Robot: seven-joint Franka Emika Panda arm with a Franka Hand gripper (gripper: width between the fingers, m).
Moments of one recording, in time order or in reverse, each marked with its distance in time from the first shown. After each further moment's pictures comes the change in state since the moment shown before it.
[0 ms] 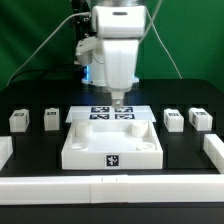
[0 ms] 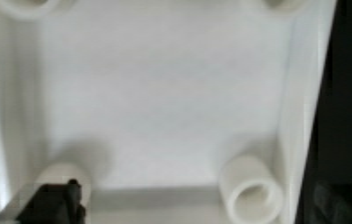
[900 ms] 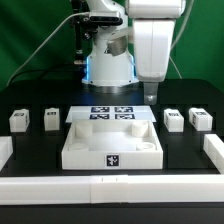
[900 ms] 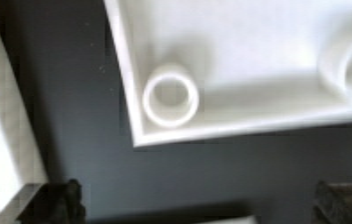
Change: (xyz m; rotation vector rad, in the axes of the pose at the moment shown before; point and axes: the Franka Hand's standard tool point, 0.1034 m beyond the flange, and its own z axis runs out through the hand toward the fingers) arm 0.049 0.065 -0.033 -0.051 0.002 -0.037
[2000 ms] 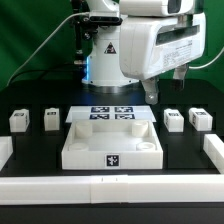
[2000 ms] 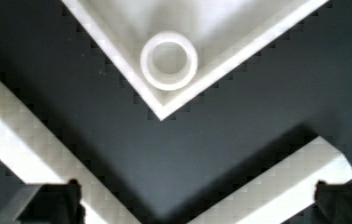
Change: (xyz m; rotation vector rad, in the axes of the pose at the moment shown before) arm 0.033 0.020 -0.007 -0.008 0.002 0.682
